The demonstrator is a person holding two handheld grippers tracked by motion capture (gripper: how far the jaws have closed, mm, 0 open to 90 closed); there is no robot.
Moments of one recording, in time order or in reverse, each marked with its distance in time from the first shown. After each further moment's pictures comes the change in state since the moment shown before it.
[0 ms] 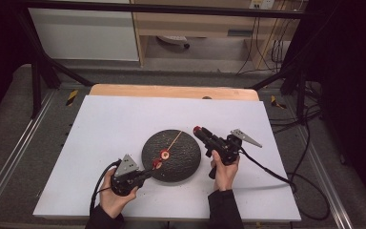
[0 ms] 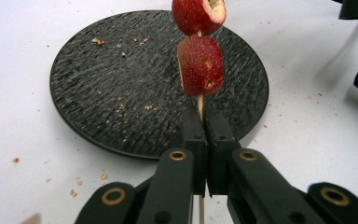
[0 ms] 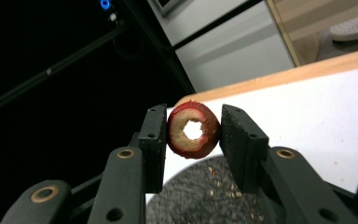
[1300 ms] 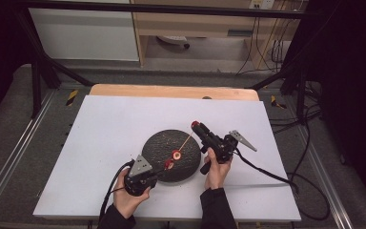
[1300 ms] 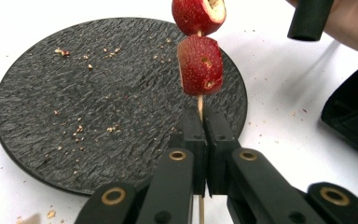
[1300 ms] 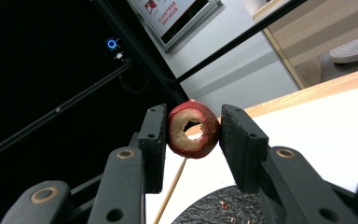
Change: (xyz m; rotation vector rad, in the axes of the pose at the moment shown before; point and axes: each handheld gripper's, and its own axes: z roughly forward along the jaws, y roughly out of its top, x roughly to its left) left arm -0.020 0.009 0.024 -0.011 -0.024 -0.005; right arm -0.003 -0.013 0.016 -0.153 0.019 0.058
